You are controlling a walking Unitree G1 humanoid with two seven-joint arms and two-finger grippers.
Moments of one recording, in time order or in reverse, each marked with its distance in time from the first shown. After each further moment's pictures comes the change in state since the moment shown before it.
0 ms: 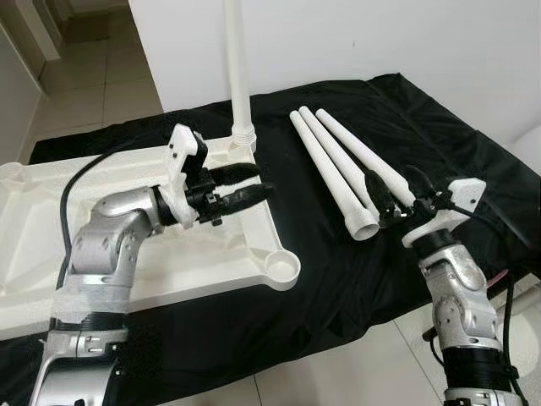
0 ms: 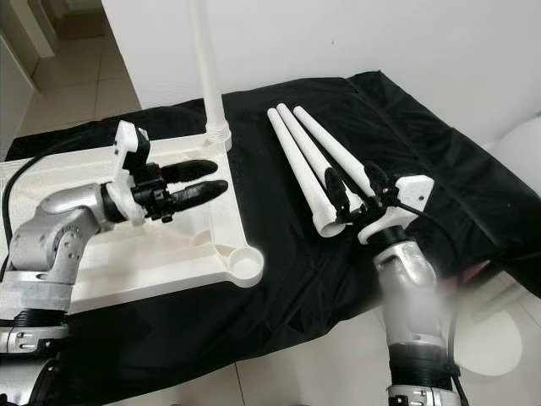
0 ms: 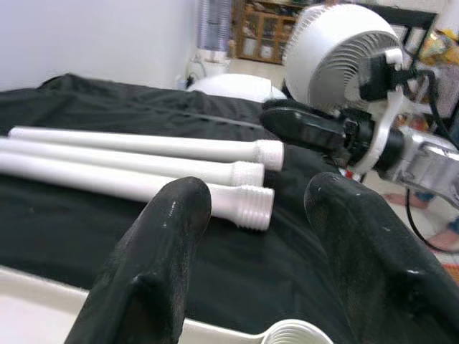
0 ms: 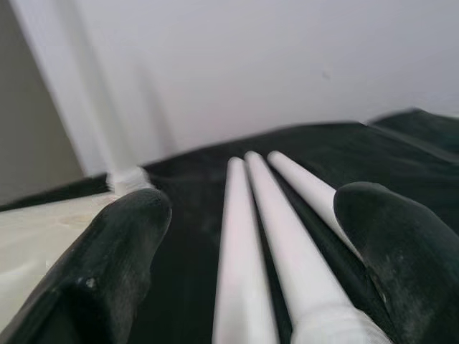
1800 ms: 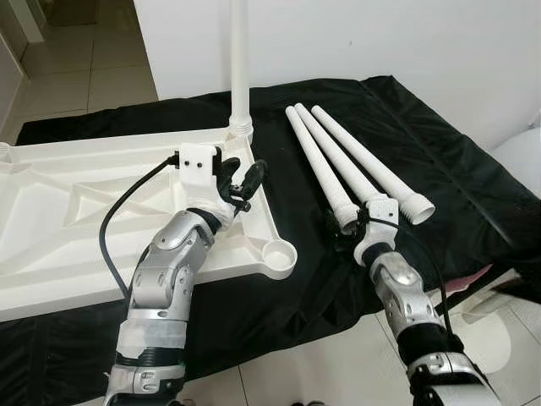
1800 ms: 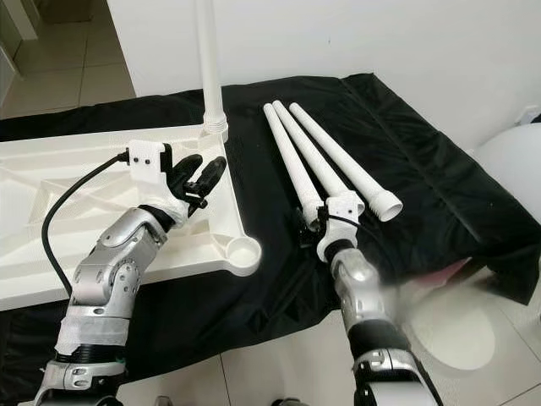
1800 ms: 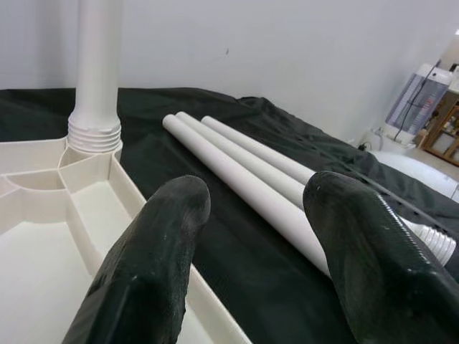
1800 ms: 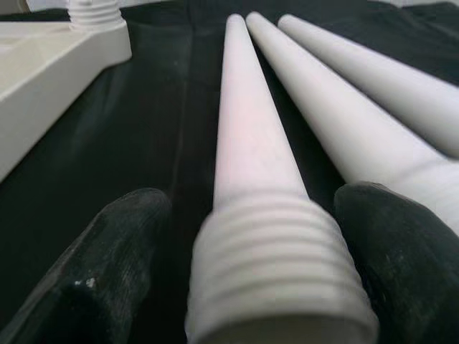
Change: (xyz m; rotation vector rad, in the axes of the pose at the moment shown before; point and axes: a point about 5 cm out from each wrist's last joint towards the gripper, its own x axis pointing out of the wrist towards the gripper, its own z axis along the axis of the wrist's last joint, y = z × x) left arm 0.033 -0.021 -0.021 -0.128 -0.137 0.501; right arm 0.024 0.025 -0.077 -0.117 0.298 -0.018
